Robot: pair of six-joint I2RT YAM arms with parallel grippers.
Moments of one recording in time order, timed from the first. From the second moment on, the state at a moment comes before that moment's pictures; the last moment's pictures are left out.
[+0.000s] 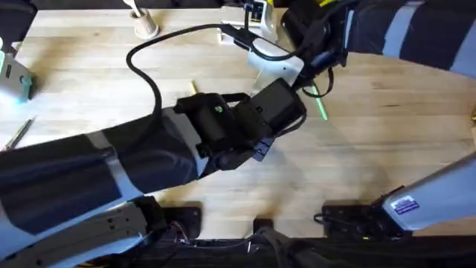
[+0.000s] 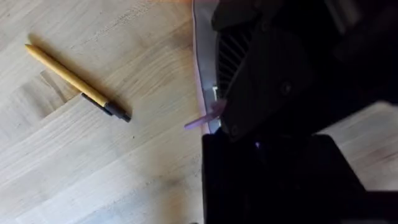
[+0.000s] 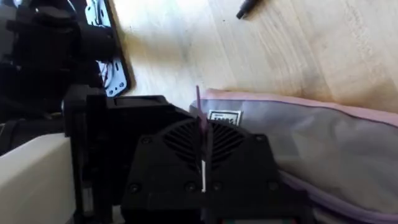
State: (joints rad) left arm -1.00 1.32 0.84 -0.65 -0.28 -0.40; right arm 0.45 1.79 1.28 -0.94 -0.84 -0.50
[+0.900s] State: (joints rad) left arm -1.00 1.32 0.84 -0.65 -0.28 -0.42; right arm 0.42 1.79 1.29 -0.97 -0.78 -0.49
